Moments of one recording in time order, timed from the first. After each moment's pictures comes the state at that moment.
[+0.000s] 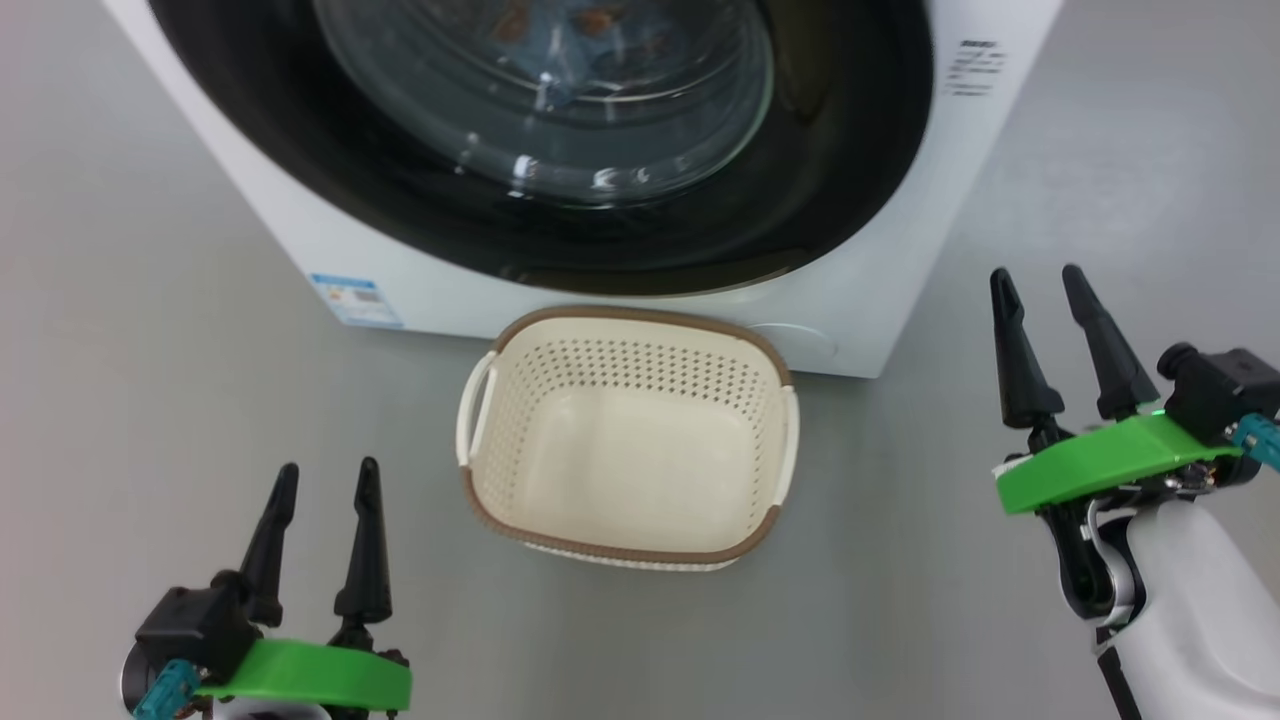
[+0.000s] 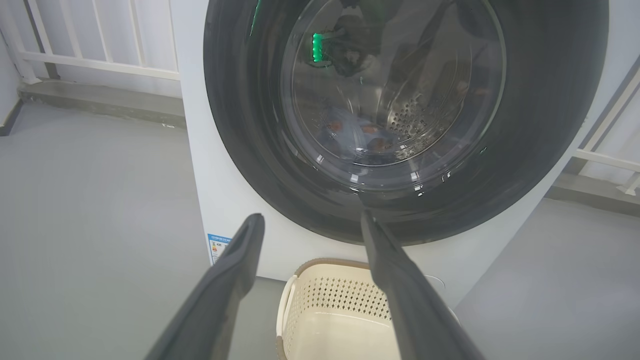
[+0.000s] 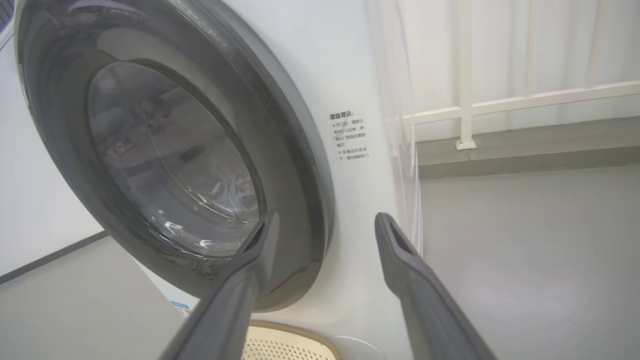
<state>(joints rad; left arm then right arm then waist) -0.16 0.05 -0.06 0.26 -0.30 -0.13 -0.26 -0.40 -0.16 0.10 0.39 0.44 0.13 -0.26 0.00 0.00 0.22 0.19</state>
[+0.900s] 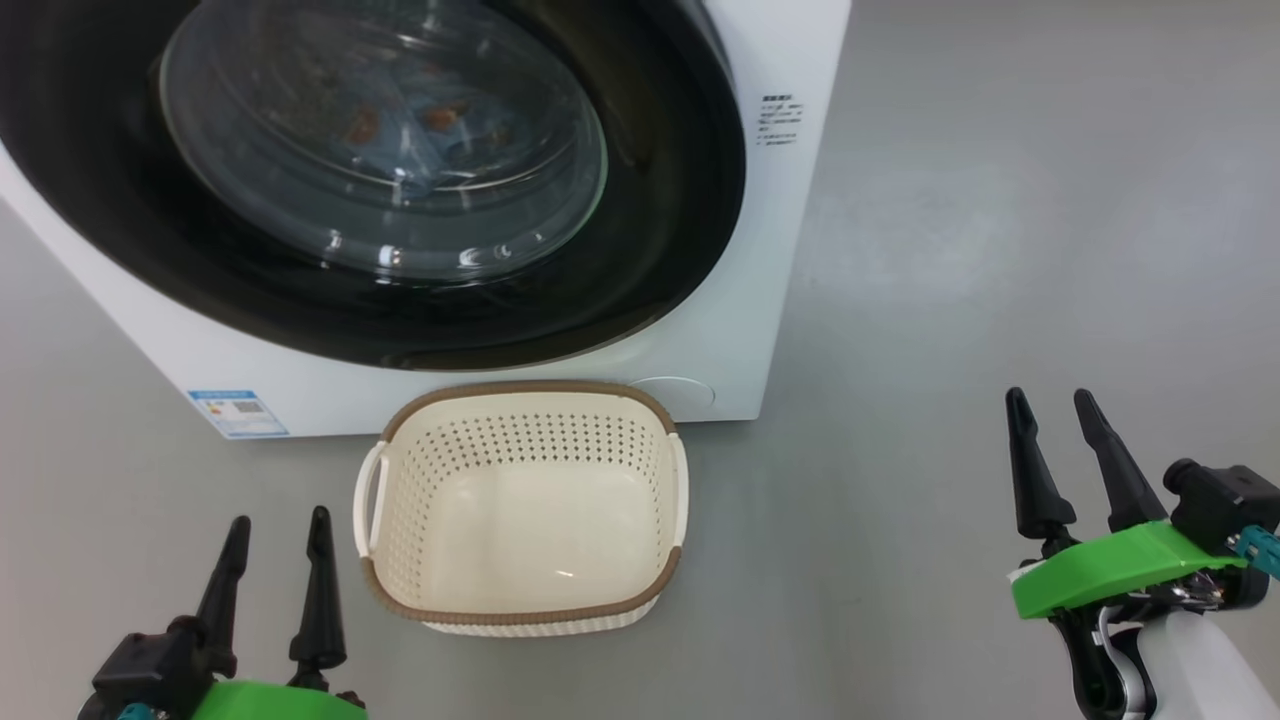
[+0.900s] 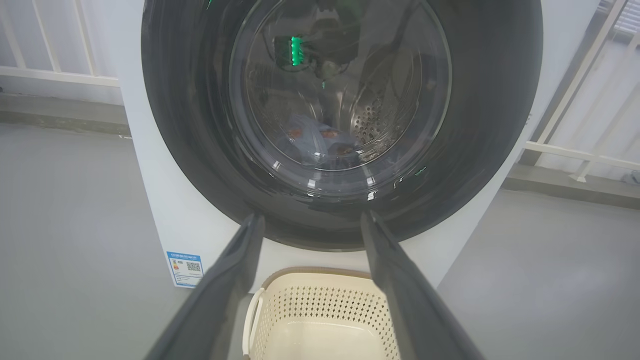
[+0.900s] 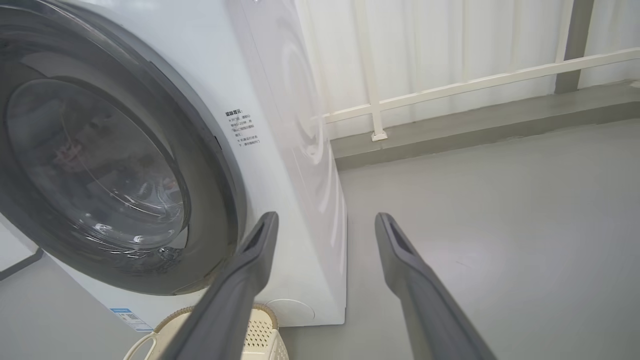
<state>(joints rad) -0.09 0.08 0.00 0.27 -0.30 -0.13 -0.26 -0.22 -0.13 0.04 0.37 0.44 0.13 -0.26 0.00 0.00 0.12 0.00</state>
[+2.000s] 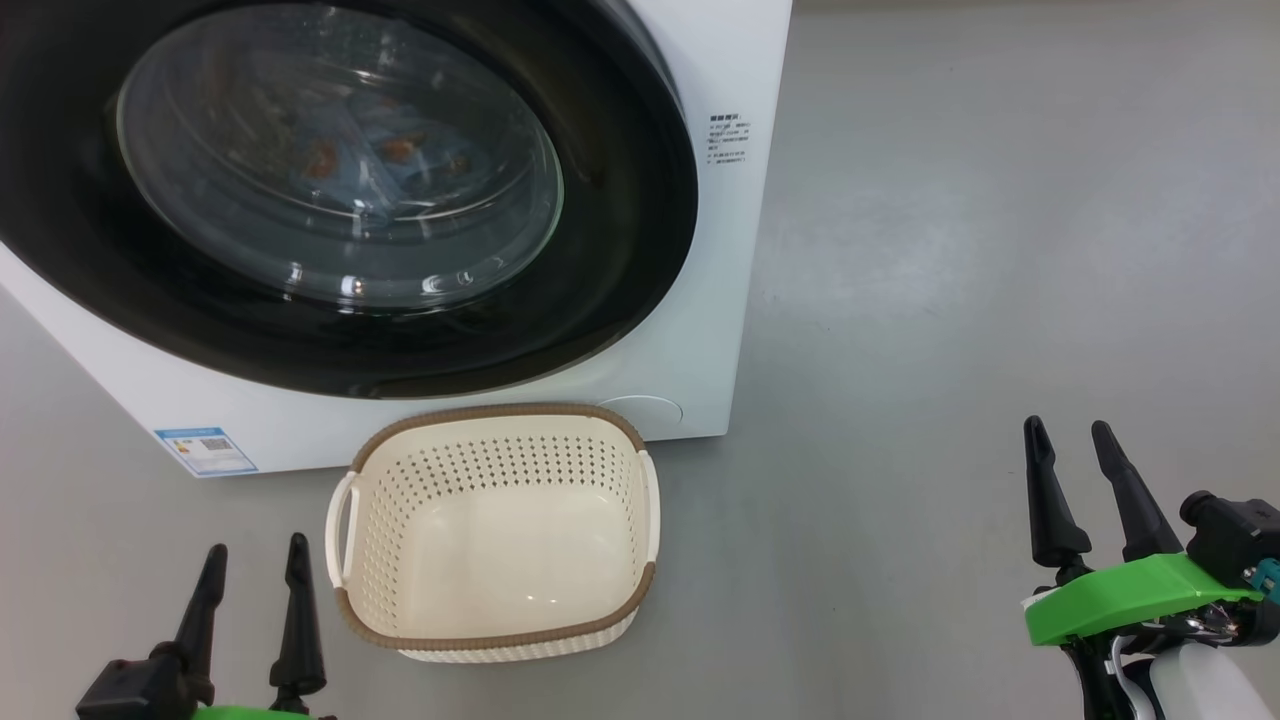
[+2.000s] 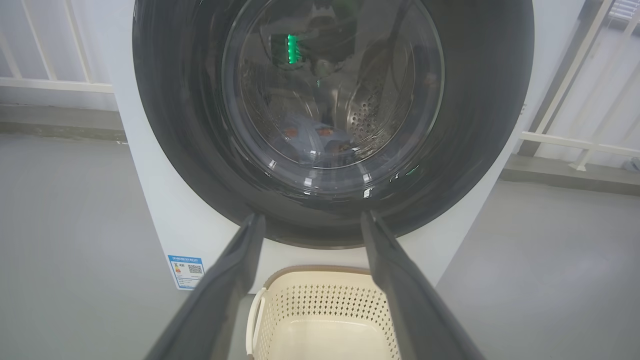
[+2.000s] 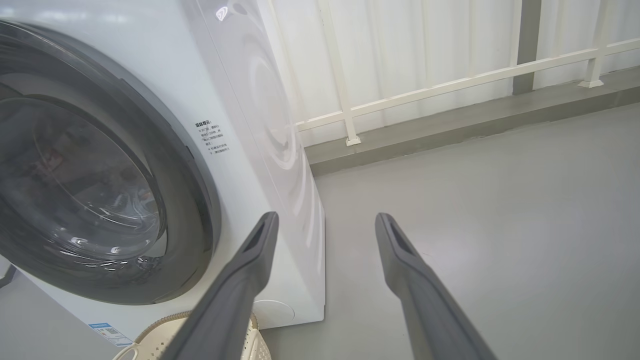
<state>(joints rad) -0.06 0.08 0.04 0.27 -0.27 -0.13 -0.26 -0.15 -0.12 0.00 0.35 0.44 0.13 -0.26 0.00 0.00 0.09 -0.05</state>
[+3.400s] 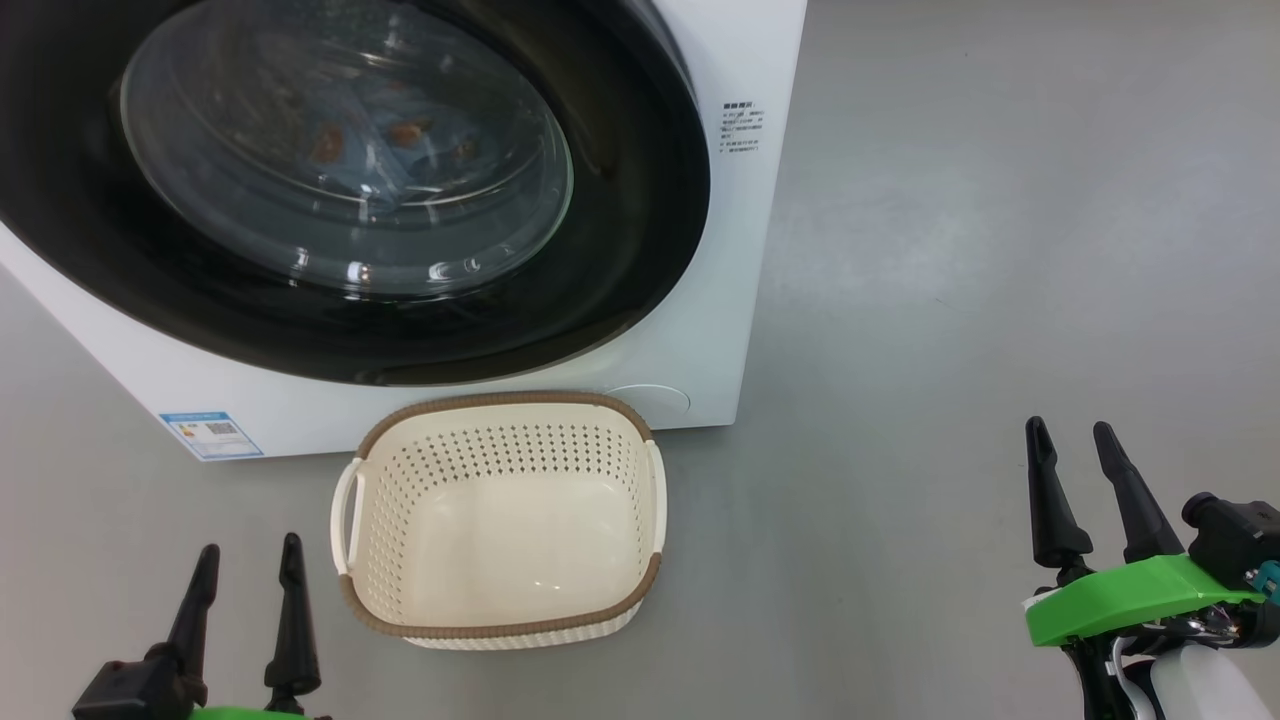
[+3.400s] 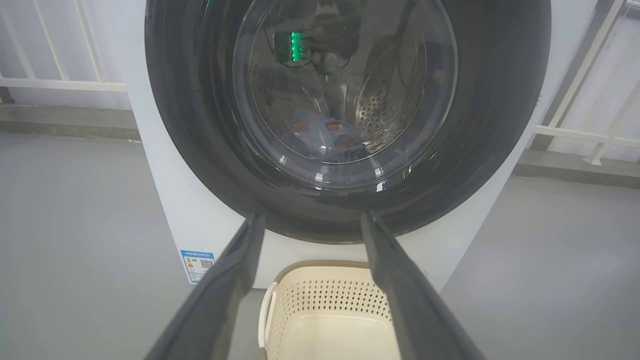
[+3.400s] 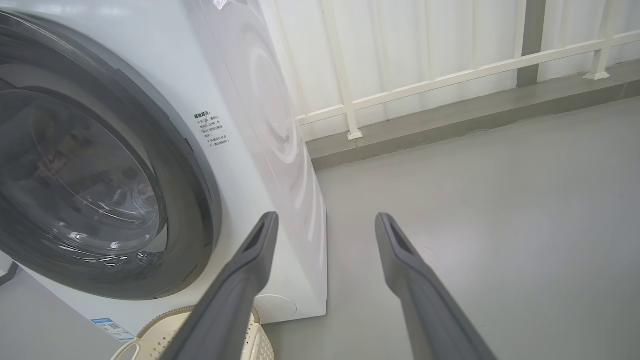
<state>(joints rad) -0.05 0.08 0.06 0.27 -0.24 -0.13 -0.26 -0.15 -0.12 -0.01 0.34 0.44 0.13 -0.26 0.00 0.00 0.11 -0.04</state>
